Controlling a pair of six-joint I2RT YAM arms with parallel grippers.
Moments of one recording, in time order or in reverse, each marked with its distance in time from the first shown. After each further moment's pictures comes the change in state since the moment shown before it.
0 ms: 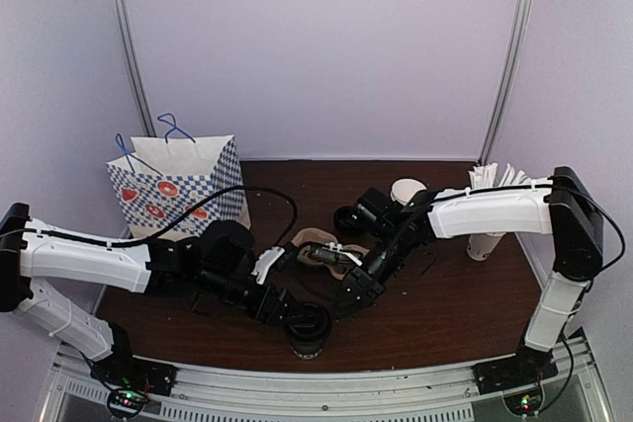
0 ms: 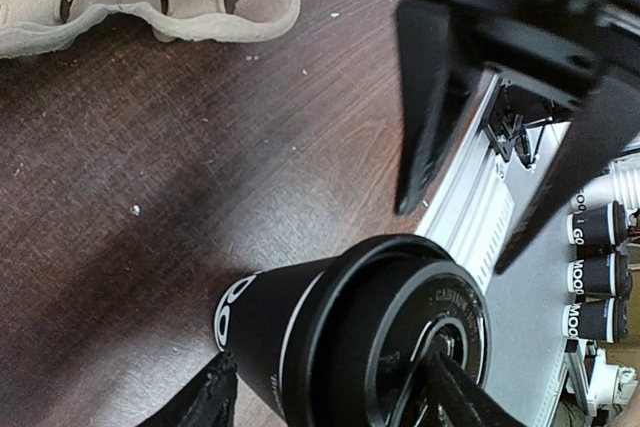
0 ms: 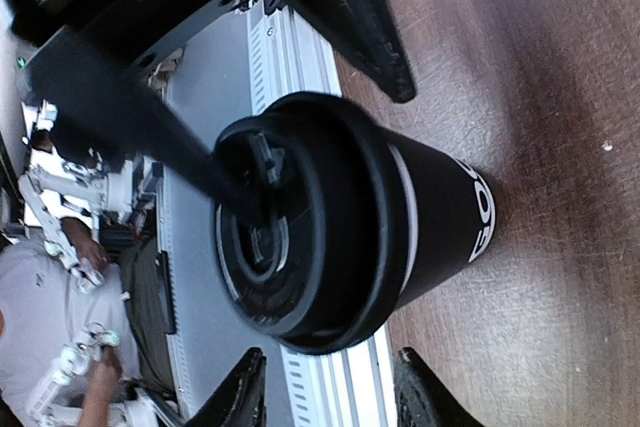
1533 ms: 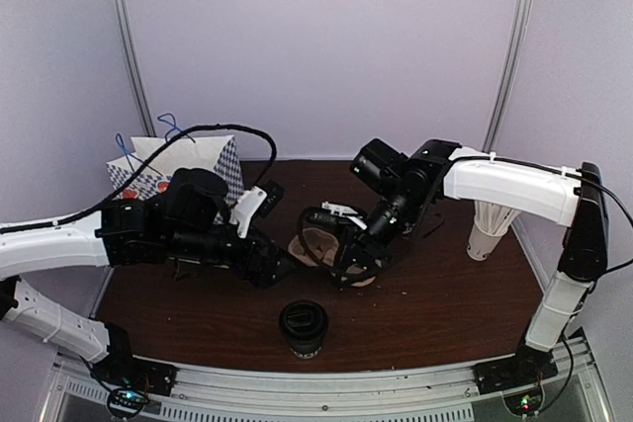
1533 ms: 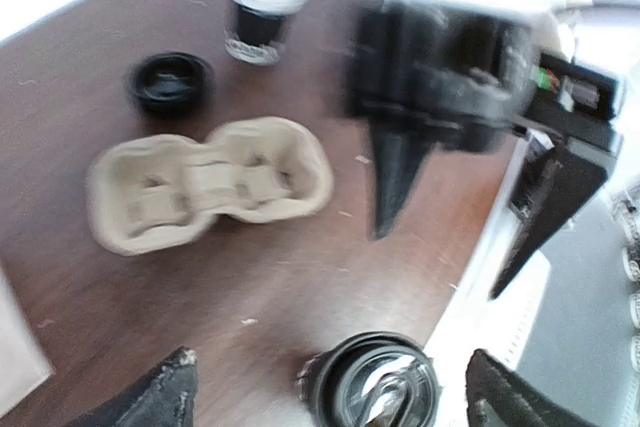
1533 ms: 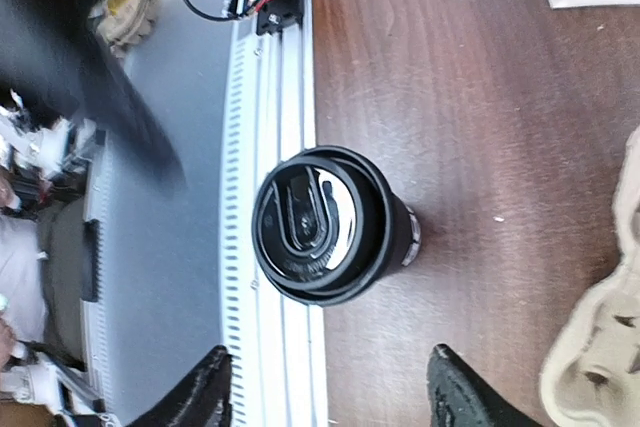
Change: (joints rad) left arm -0.002 -0.128 0.266 -0.262 -0.268 0.230; right arm -0.028 -0.014 0.323 -0.322 0.167 -0.270
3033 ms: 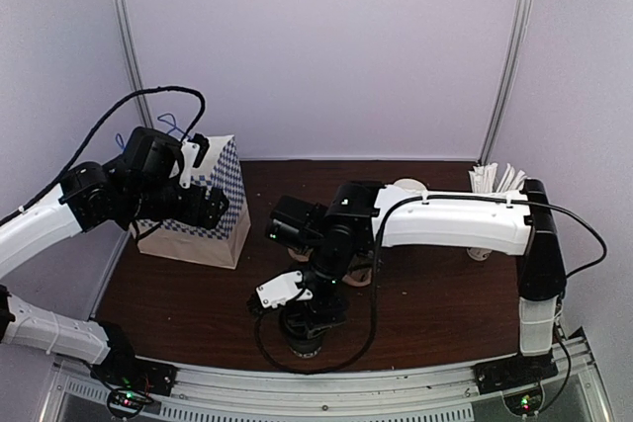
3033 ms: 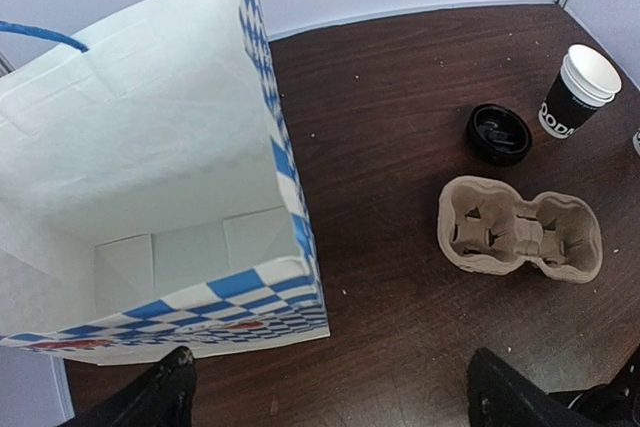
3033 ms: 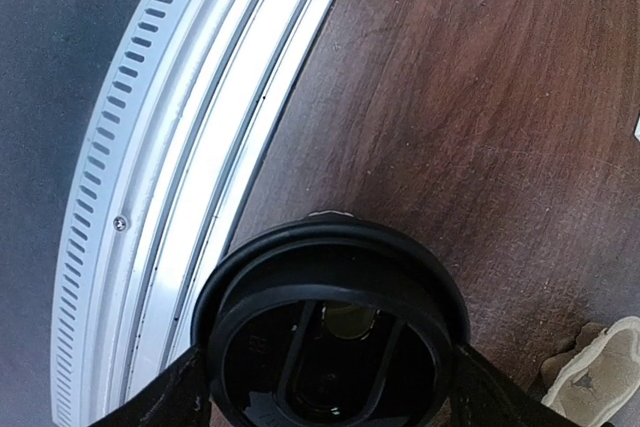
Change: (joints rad) left arm 0.307 -0.122 0.140 -0.353 -0.403 0.073; right arm 0.354 0.256 0.285 -0.125 0.517 -0.407
